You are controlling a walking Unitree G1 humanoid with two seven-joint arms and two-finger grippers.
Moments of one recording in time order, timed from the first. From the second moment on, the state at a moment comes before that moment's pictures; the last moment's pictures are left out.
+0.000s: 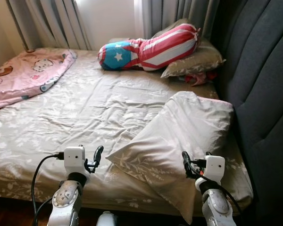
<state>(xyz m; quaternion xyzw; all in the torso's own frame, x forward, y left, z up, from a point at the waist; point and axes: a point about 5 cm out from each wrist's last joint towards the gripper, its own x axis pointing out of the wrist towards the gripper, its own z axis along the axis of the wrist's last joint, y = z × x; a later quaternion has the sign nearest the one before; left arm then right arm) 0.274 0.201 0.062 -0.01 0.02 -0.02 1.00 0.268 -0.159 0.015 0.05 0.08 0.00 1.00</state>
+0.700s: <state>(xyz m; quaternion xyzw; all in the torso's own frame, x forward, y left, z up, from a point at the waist) 0.274 0.202 0.063 -0.01 0.02 -0.01 1.00 0.269 -0.157 0.016 0.05 0.08 0.00 1.00</state>
